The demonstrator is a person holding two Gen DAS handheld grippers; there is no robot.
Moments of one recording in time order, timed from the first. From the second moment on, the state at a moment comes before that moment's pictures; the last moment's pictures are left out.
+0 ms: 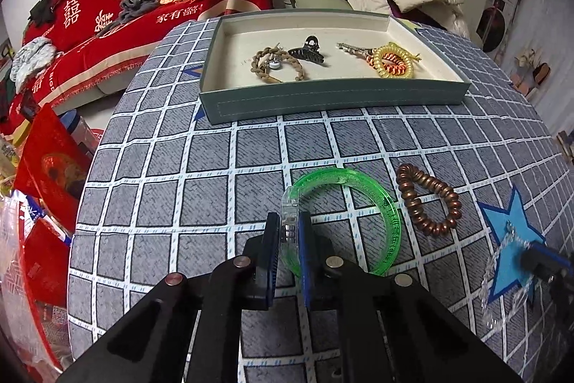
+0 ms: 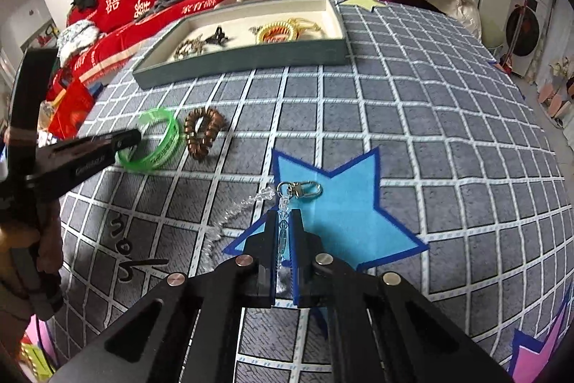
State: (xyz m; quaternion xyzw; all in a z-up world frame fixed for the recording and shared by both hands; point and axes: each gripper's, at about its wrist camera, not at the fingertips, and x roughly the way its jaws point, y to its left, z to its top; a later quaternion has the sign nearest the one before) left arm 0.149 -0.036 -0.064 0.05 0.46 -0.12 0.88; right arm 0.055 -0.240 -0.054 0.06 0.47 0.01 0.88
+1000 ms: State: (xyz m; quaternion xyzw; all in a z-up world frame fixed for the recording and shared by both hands) left arm 0.144 -0.023 -0.015 0.02 0.41 -0.13 0.90; right arm 0.080 -0.255 0.007 0.10 0.42 0.05 0.90
